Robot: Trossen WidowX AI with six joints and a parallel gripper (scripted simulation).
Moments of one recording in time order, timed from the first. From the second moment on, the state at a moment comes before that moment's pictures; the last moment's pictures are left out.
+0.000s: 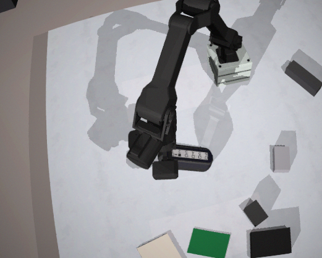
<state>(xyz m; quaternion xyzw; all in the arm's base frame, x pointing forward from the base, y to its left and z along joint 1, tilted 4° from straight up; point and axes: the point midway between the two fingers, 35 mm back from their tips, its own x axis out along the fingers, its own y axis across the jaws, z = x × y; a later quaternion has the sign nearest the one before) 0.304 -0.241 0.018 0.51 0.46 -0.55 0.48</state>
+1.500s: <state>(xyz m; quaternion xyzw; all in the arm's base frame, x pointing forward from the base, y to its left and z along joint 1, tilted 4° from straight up) 0.308 -0.214 0.043 0.51 0.46 -0.55 0.48</state>
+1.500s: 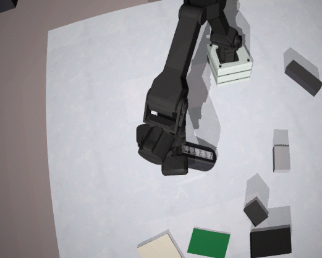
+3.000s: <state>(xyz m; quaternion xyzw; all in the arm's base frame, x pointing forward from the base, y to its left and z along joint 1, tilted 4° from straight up) 0.312 -0.185 0.061 0.51 0.46 -0.55 0.48</state>
